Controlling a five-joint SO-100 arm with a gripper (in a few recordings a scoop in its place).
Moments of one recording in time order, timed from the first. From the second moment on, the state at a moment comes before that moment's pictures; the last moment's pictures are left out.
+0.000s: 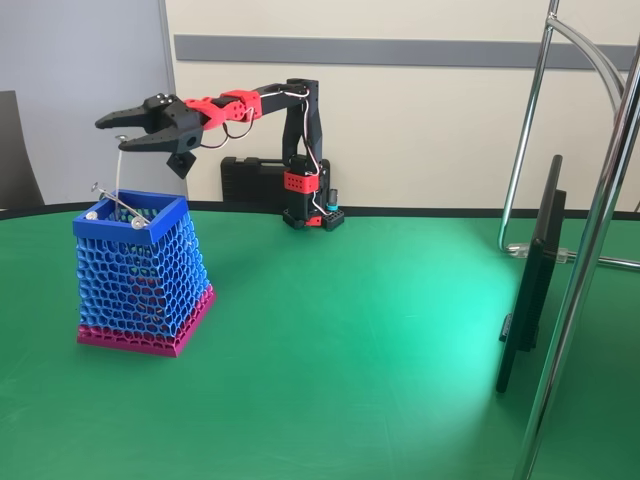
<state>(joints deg) 37.5 93.6 93.8 1.6 60.9</state>
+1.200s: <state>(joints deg) 19.4 121.2 129.7 -5.9 16.8</state>
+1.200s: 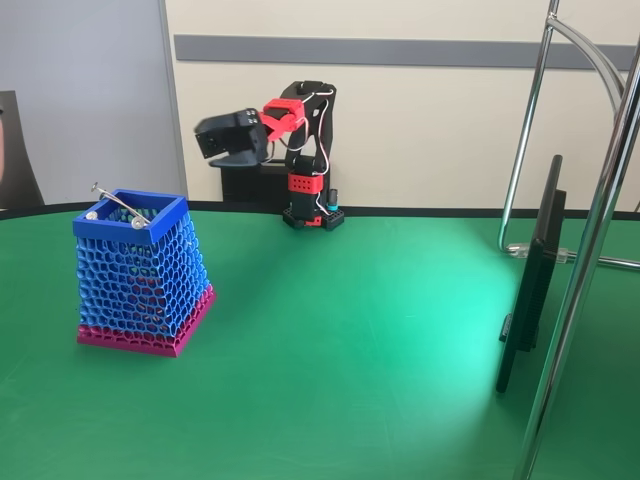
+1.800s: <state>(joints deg) 7.5 144.4 150.7 9.2 -2.7</state>
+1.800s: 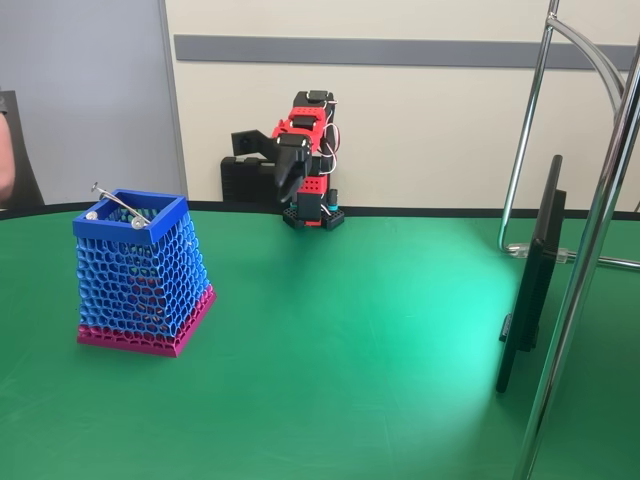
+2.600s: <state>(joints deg) -1.1 186.3 176.0 40.6 -8.8</state>
